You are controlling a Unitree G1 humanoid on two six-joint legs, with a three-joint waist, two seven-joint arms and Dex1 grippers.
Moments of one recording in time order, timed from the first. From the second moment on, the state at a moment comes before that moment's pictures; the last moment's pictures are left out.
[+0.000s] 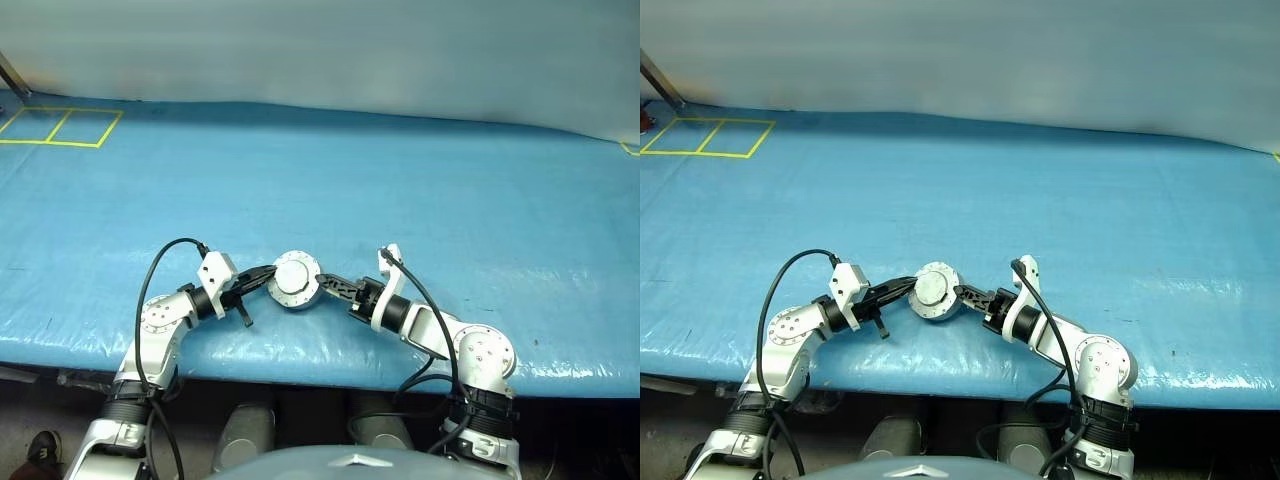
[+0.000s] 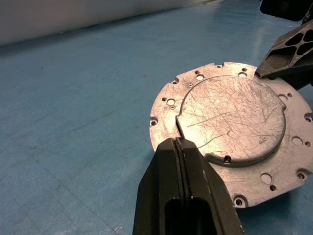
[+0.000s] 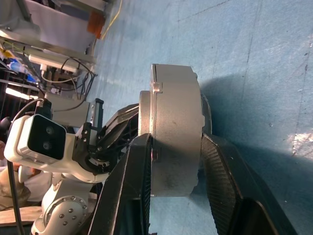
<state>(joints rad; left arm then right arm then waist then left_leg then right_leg) -0.13 0.40 -0.07 0.22 -0.24 -0.13 -0.92 -0.15 0.06 -0.29 -0.25 0.92 1.31 0.20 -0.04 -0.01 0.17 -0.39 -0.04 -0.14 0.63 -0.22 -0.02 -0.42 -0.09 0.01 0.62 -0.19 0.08</state>
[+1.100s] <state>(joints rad) -0.07 0.09 0.23 -0.05 -0.89 0.52 -0.54 -0.28 0.12 -0.38 -0.08 1.57 0.96 -0.27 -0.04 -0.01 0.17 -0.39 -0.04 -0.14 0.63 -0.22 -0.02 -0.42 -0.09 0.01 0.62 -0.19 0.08</state>
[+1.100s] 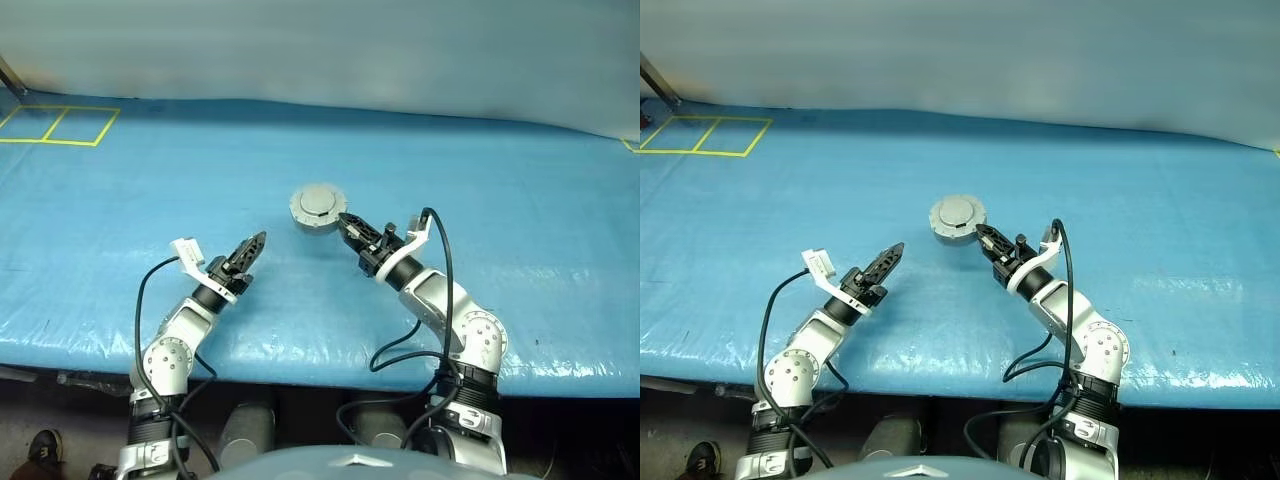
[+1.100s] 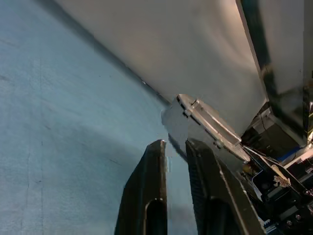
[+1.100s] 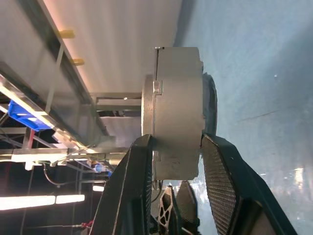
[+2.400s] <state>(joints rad) -0.23 -0.02 0.25 0.02 -1.29 0.79 -0.42 -0.21 0.02 -0.09 -0.20 1.67 0.85 -0.22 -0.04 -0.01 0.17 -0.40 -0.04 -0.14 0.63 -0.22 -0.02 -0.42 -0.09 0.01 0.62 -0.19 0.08</state>
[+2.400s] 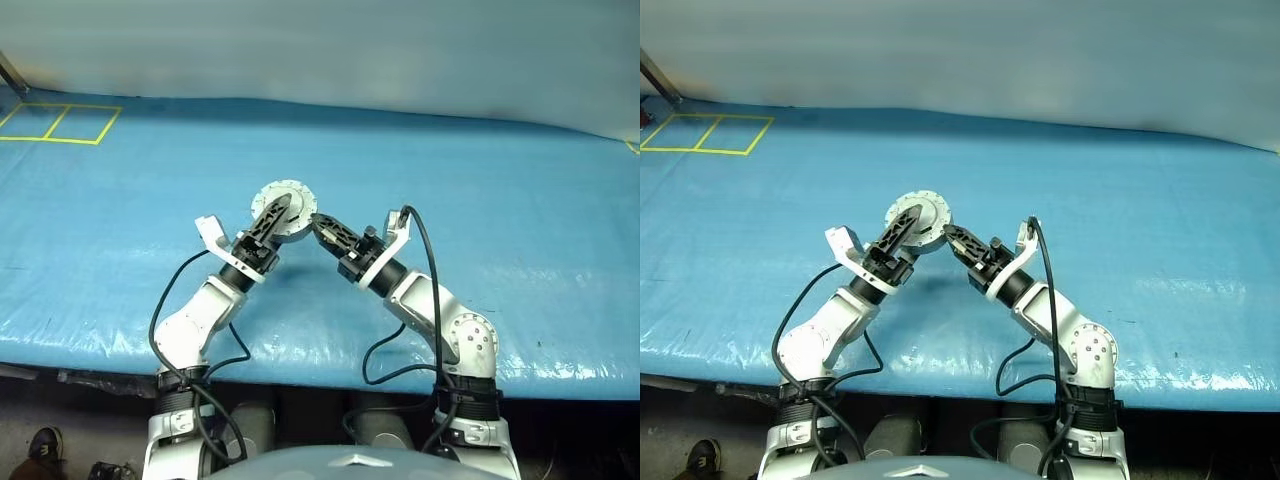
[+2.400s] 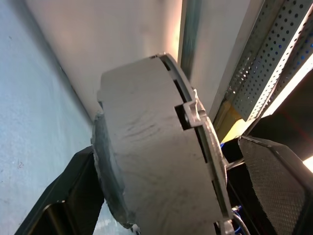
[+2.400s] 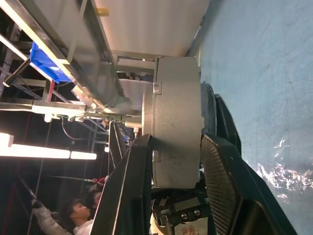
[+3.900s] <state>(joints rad) -0.52 0.07 0.55 0.46 -0.93 0.34 -0.04 -0.21 -0.07 -0.02 -0.26 1.17 0.79 -0.05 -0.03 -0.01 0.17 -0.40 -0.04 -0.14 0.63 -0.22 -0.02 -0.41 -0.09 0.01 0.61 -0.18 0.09</state>
